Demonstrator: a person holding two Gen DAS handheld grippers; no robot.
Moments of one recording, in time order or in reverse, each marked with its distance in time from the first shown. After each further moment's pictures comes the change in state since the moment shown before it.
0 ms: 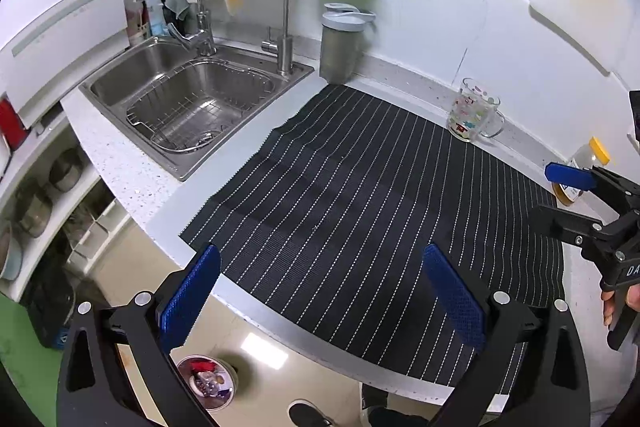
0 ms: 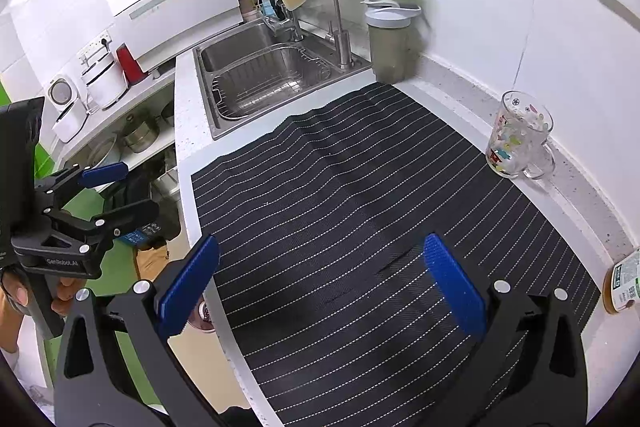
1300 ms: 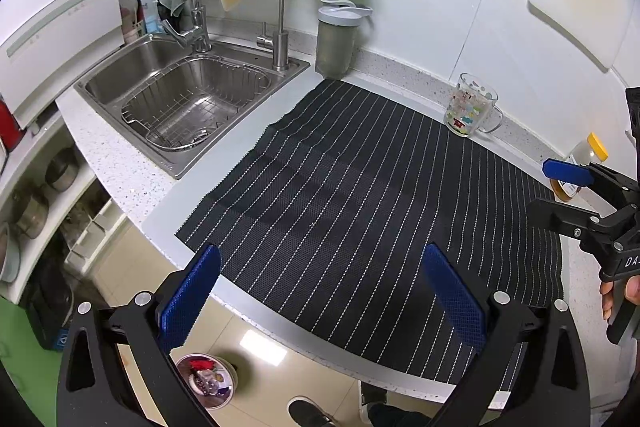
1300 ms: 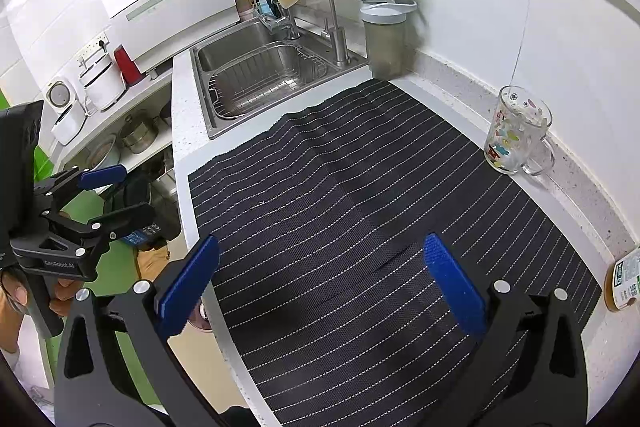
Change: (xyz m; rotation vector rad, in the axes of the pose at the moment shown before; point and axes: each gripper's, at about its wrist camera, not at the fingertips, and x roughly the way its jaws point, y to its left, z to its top) left arm 0.004 0.000 0.001 0.004 0.017 -0.010; right arm 0.003 -0.005 0.001 0.009 0.010 0.002
